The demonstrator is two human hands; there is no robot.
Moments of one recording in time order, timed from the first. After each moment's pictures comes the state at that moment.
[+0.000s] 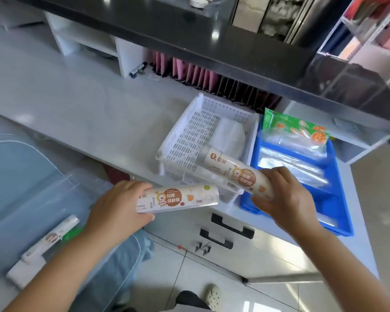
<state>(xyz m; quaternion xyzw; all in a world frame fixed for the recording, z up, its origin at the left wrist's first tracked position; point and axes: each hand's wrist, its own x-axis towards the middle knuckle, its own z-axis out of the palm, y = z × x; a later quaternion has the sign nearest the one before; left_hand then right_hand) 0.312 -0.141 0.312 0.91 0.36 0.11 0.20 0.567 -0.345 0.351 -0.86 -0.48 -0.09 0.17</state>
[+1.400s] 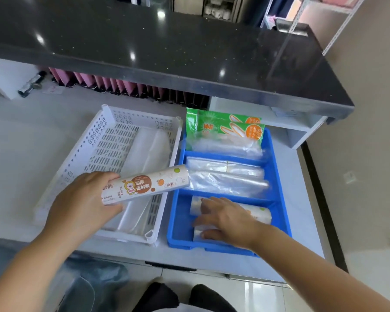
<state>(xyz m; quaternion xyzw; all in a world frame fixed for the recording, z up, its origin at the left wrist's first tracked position) 0.534 -0.137 0.327 0.94 0.29 0.11 0.15 0.721 -0.377 0.296 -0.74 -0.65 0.17 0.03</state>
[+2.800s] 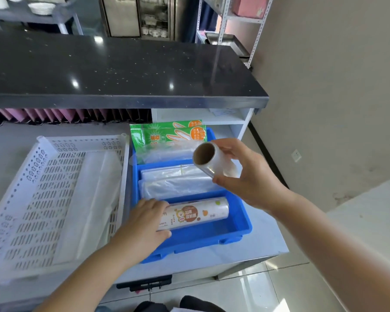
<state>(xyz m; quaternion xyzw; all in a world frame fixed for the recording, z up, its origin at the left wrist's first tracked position) 0.621 -0.256 0.294 0.97 0.05 -0.04 0.24 0.748 -0.462 0.398 -0.84 -0.37 0.02 0.39</state>
